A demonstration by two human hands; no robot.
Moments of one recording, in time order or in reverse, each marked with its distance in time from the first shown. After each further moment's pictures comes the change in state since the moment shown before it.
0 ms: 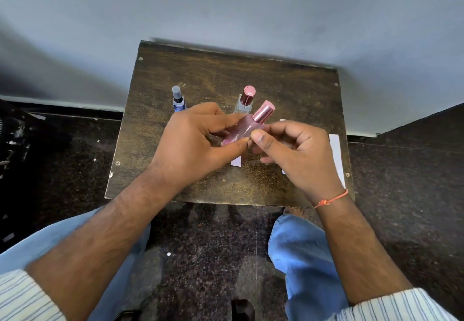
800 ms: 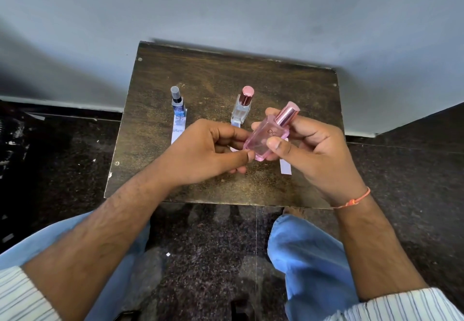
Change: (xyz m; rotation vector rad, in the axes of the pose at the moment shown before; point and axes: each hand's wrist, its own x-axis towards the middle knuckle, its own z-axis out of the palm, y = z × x) left_hand 0.003 0.004 0.003 -0.455 -0.437 -0.422; right_hand 0.001 0.000 -0.031 0.084 -0.187 -0.125
